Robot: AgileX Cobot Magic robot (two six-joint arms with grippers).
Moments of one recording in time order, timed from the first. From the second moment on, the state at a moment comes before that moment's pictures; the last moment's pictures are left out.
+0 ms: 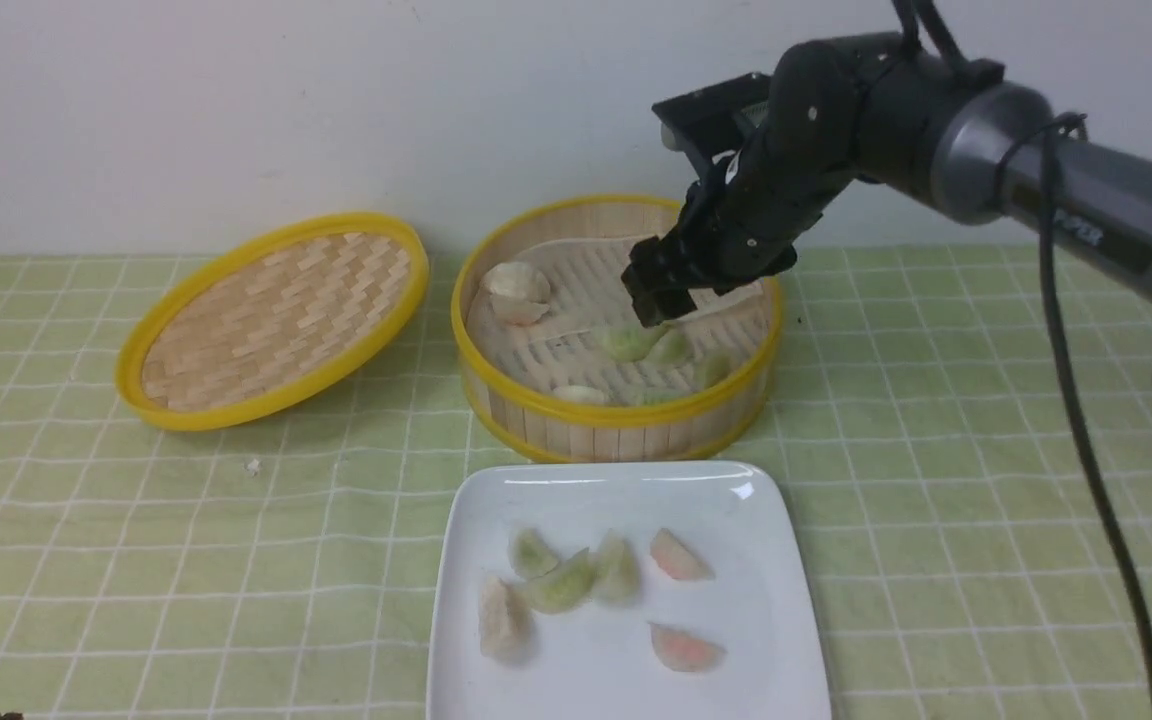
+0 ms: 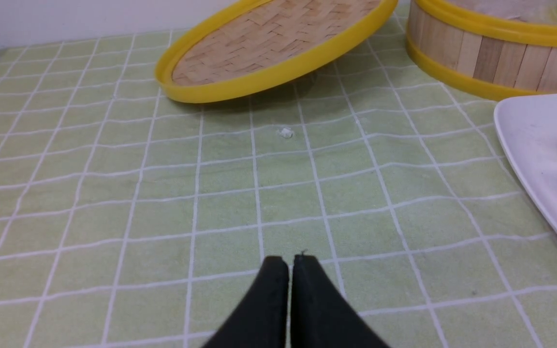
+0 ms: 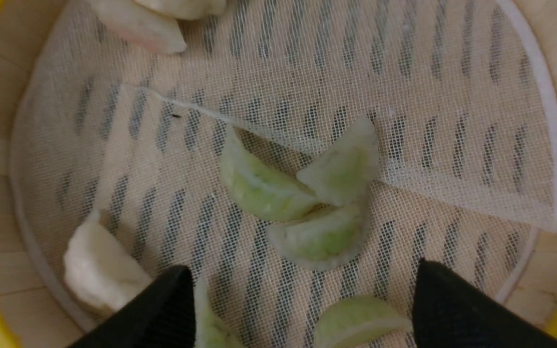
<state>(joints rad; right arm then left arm) 0.43 2.25 -2.01 0.14 0.97 -0.15 -0.06 -0.01 0.03 -0.02 0.38 0.03</state>
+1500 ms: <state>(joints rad) 0.44 1.84 -1.84 0.31 1.25 -0.21 -0.06 -0.01 0.03 -0.02 0.38 0.03</state>
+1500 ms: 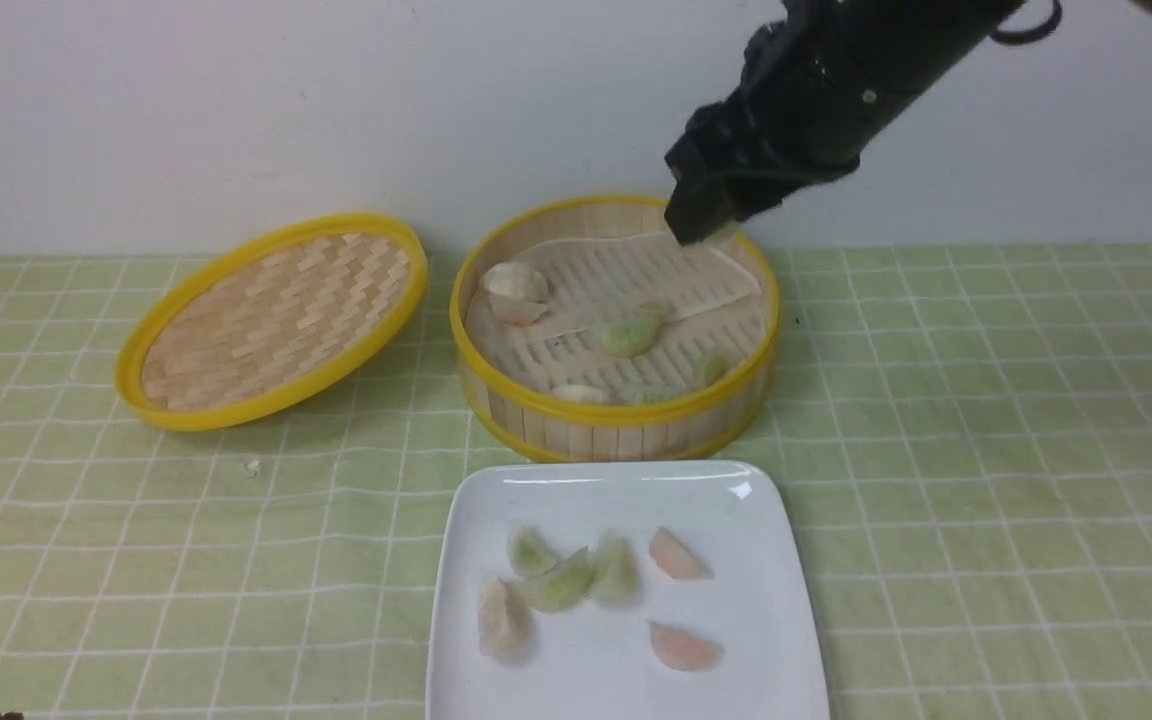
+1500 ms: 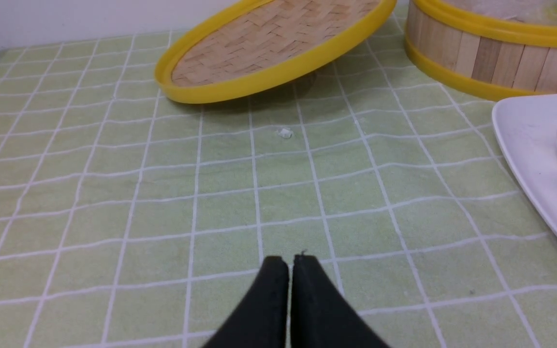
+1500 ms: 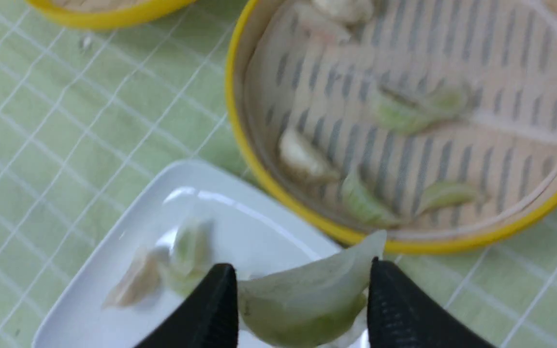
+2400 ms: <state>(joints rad) 0.48 1.88 -1.25 0.39 0.98 -0.28 -0.06 -0.01 0.03 -0.02 0.38 0.03</state>
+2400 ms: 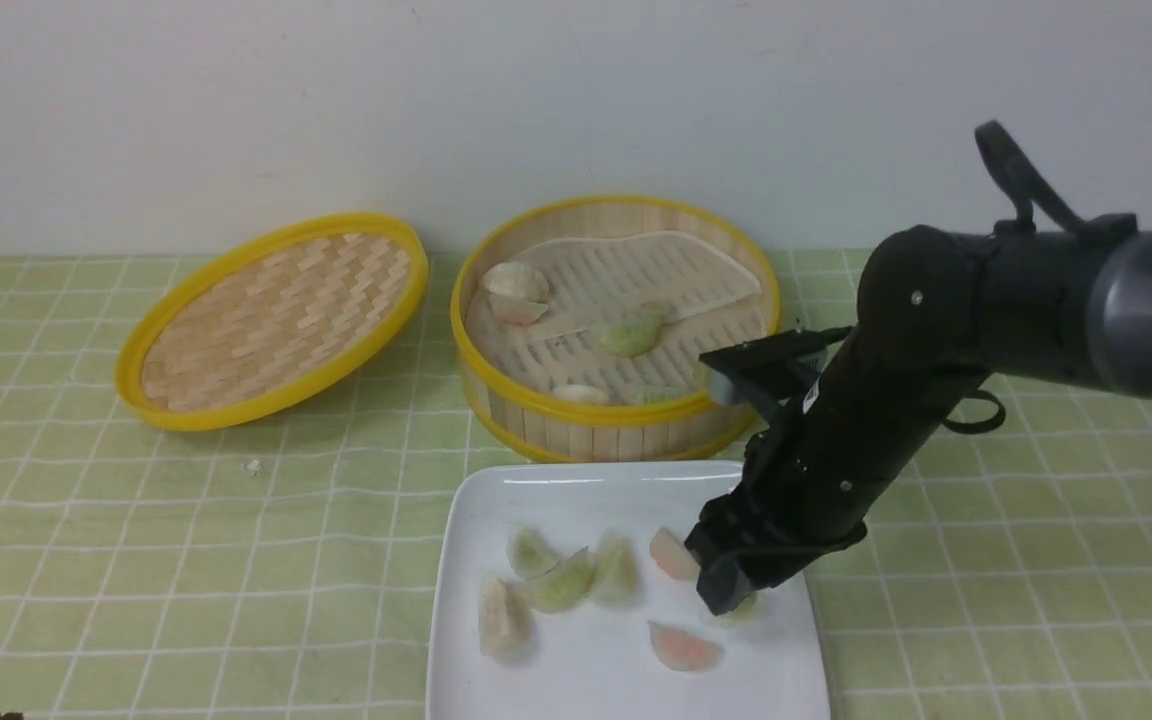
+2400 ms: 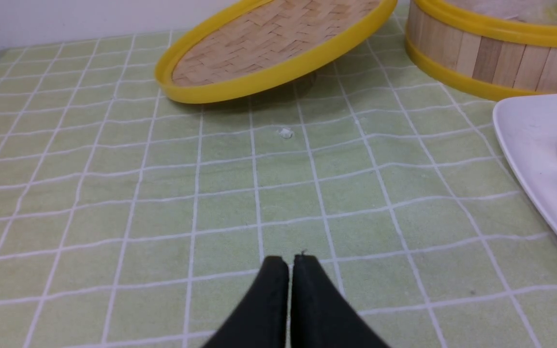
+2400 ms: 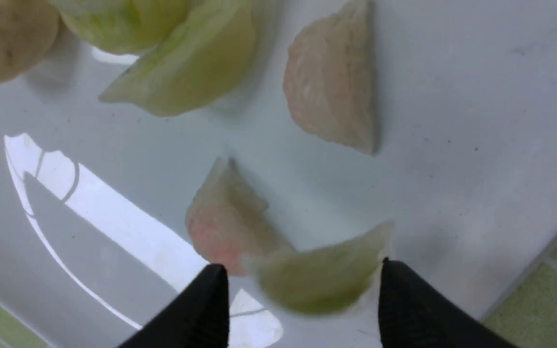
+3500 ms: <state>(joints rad) 0.49 0.42 -1.05 0.04 0.71 0.06 -0.06 -0.01 0.03 -0.02 0.38 0.03</state>
